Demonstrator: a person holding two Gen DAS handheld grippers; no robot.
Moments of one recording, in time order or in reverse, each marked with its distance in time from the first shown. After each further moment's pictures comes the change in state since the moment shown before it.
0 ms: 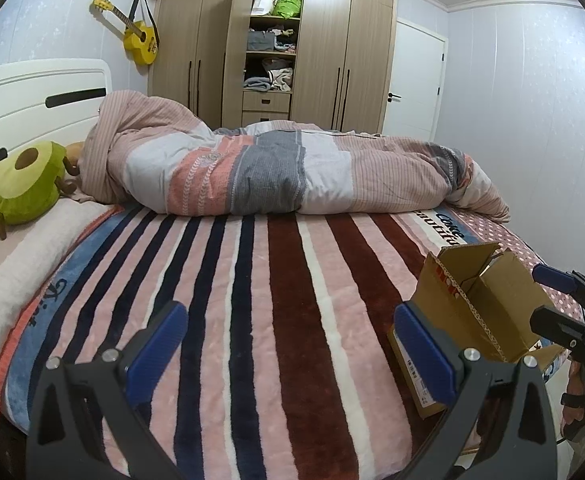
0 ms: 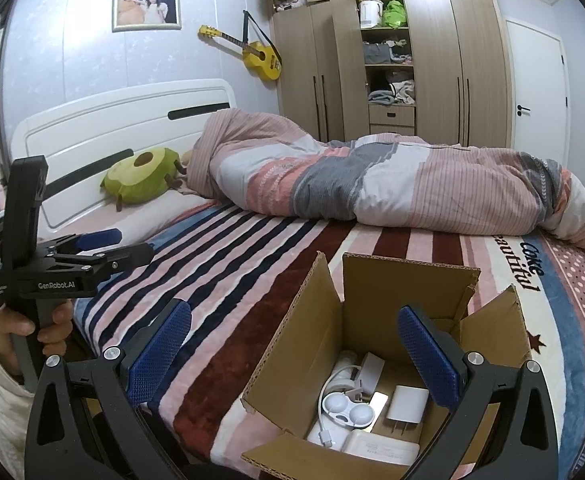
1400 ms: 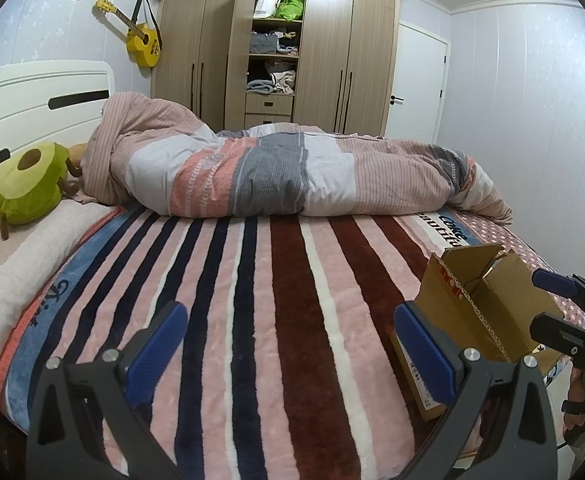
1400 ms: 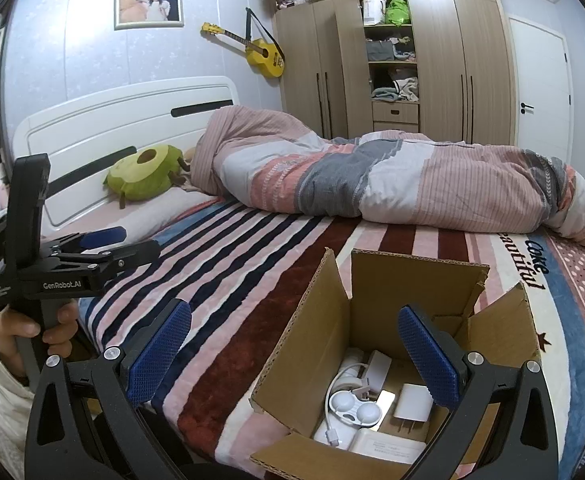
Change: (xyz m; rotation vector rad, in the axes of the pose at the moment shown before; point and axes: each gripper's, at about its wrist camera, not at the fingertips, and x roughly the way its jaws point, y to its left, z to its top) left arm 0.002 -0.002 -0.007 -0.012 -0.017 0.016; right arm 0.001 0.012 -0.003 0.015 0.010 0.008
